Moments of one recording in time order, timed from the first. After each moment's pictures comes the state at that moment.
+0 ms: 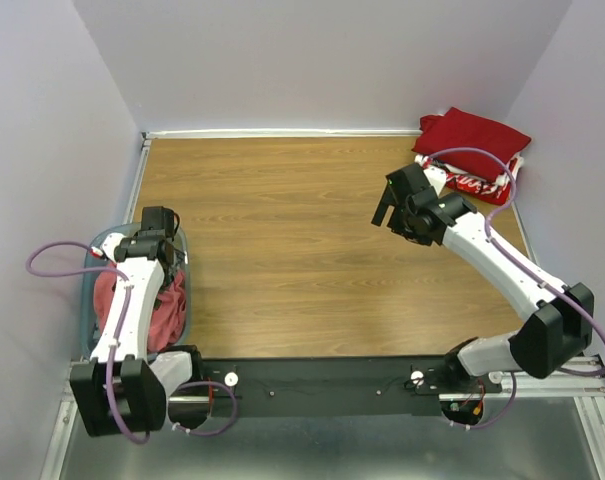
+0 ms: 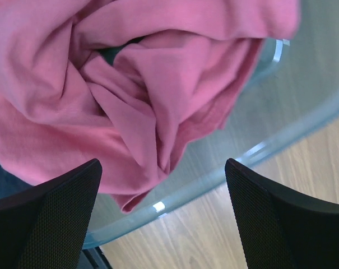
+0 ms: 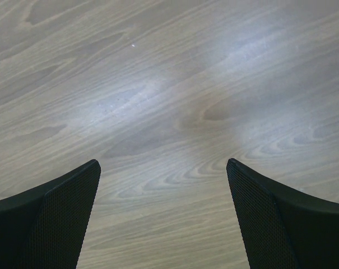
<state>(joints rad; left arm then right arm) 0.07 1.03 0.88 -1.07 -0.48 -1.09 0.51 1.37 1.21 -0.82 0.40 0.80</state>
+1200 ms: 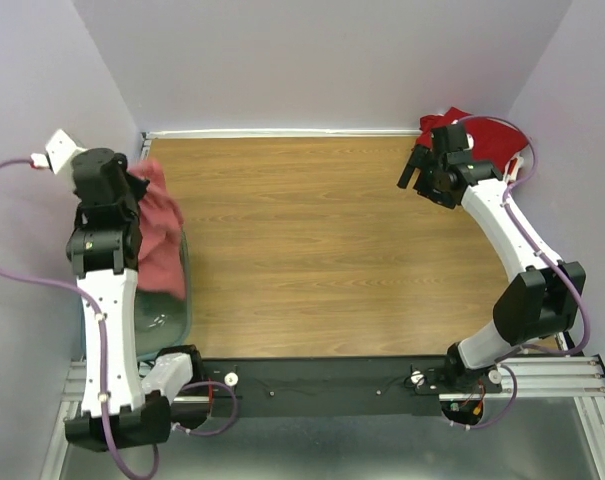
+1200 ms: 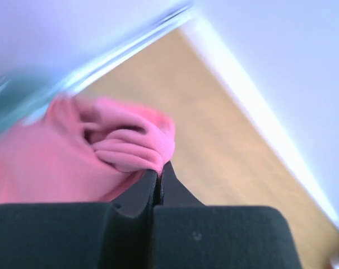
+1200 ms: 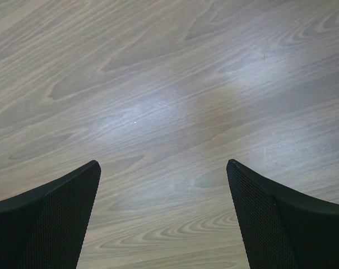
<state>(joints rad) 0.13 1.05 1.33 -0.77 -0.38 -0.74 0.20 1.56 1.44 -0.74 0.18 0.55</state>
